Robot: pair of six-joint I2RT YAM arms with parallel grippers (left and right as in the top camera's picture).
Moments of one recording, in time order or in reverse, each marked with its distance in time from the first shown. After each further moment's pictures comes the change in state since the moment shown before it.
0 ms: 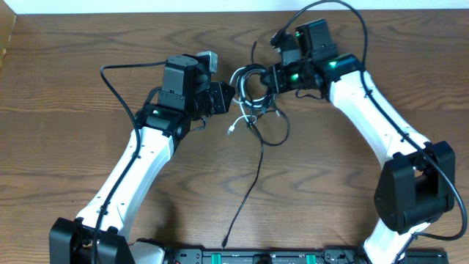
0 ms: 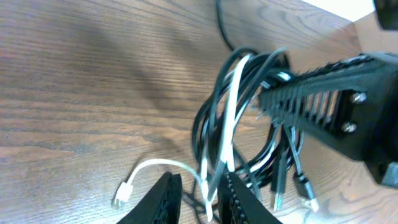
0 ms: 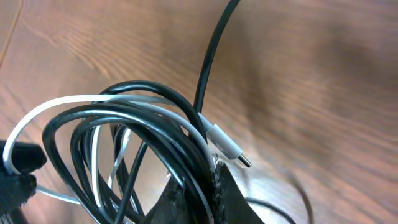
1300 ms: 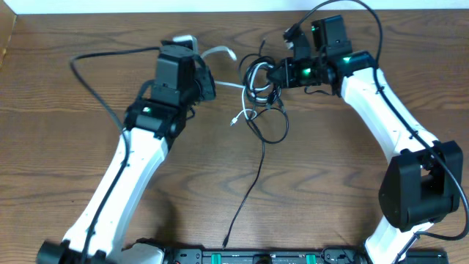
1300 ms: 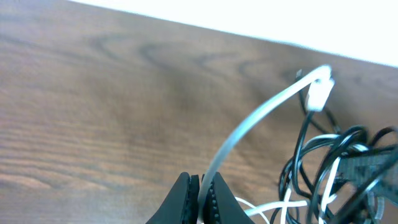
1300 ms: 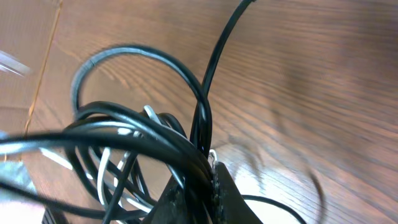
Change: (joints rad) left arm -0.004 -0.068 0.132 -0.119 -0.403 0.057; right arm -0.078 0.000 0.000 -0.013 -0.108 0.060
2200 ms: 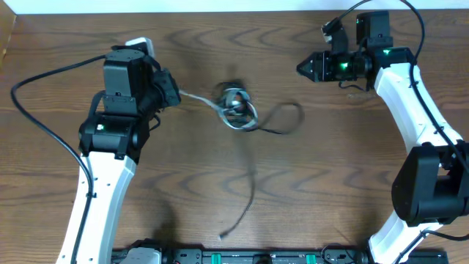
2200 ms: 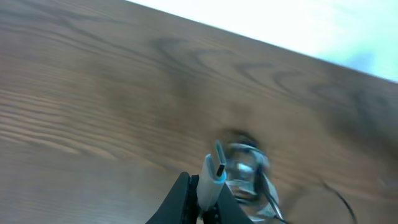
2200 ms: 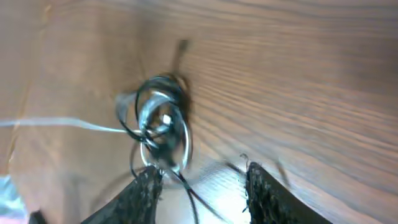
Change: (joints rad) left arm 0.182 -0.134 0.020 -0.182 0.076 0.041; right arm -0.179 0.000 0.000 -0.061 -0.071 -0.147
